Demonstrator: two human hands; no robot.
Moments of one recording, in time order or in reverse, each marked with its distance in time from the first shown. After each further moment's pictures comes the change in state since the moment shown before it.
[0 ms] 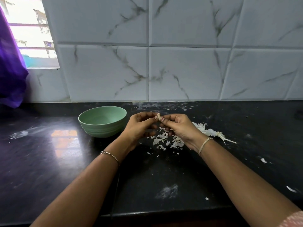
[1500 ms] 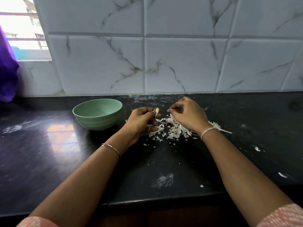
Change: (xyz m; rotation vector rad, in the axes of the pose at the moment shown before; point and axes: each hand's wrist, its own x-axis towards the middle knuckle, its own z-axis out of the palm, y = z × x) left_hand 0.000 -0.007 0.014 0.005 -0.008 -0.073; right_hand 0.001 -0.007 -0.038 -1.036 0.245 -0.216
